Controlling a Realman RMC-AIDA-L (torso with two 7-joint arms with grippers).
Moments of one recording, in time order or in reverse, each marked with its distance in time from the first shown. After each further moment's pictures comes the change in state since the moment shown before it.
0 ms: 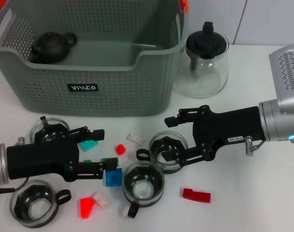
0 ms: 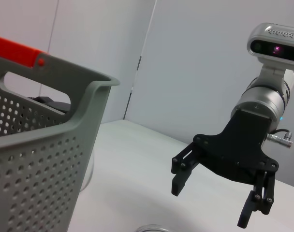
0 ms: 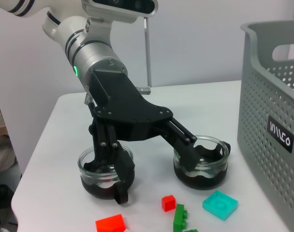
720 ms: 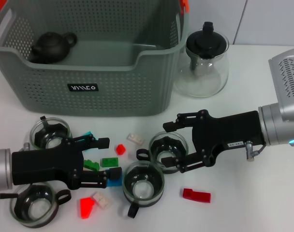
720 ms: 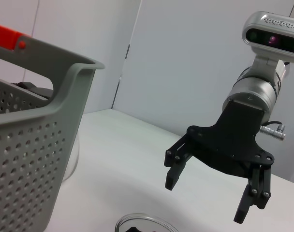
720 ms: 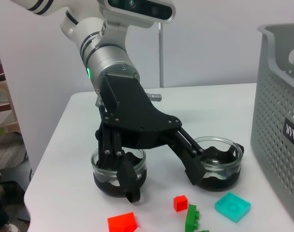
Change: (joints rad) left arm -0.001 -0.001 0.030 -0.014 0.014 0.000 -0.001; right arm -0.003 0.002 -0.004 0.009 0.000 -0.021 -0.037
